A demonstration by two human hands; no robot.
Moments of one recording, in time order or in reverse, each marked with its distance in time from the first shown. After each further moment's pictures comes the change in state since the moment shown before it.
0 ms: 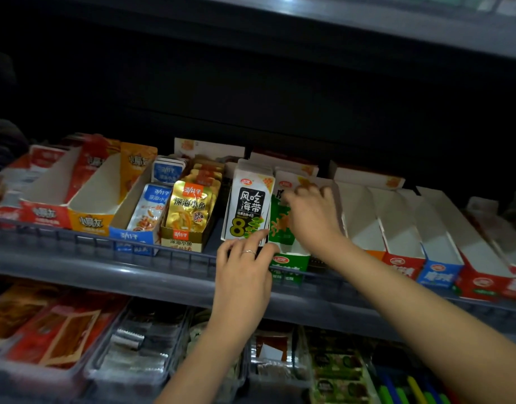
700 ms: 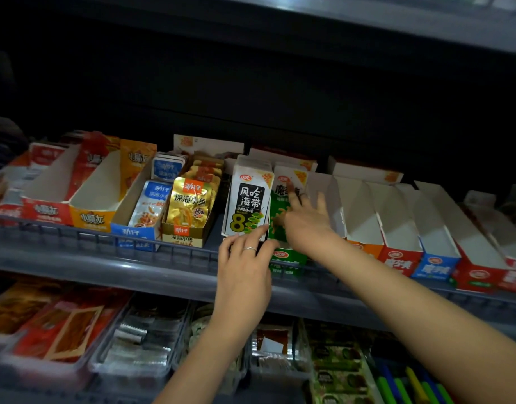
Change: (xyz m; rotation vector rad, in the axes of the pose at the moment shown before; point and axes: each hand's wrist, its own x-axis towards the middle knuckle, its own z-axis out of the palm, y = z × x) left_hand -0.004 0.001 0.001 0.001 0.002 0.005; right_hand -0.006 -0.015 0.006 -0.200 -0.456 -0.020
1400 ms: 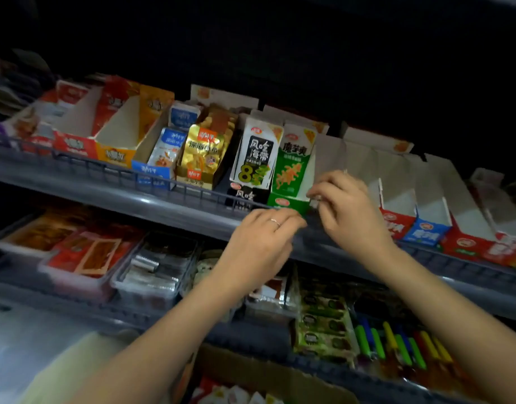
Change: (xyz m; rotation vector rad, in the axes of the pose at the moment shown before) left_hand -0.030 0.028 -0.031 -0.140 0.011 0.330; right_hand -0.104 0.042 0.023 0.537 0.757 -0.303
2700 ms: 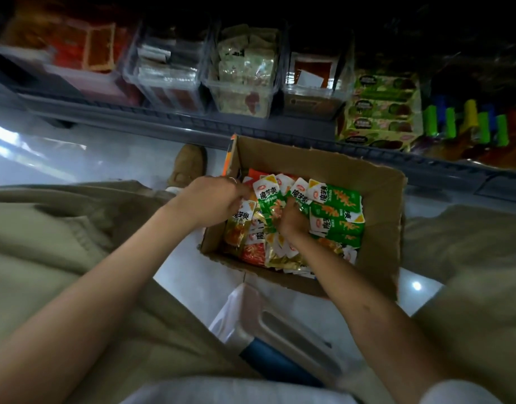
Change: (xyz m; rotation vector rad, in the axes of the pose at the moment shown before) left_hand -0.240 0.046 -0.012 -0.048 -1.283 -0.427; right_hand -0.373 -0.188 0.240 0.346 -1.107 1.058
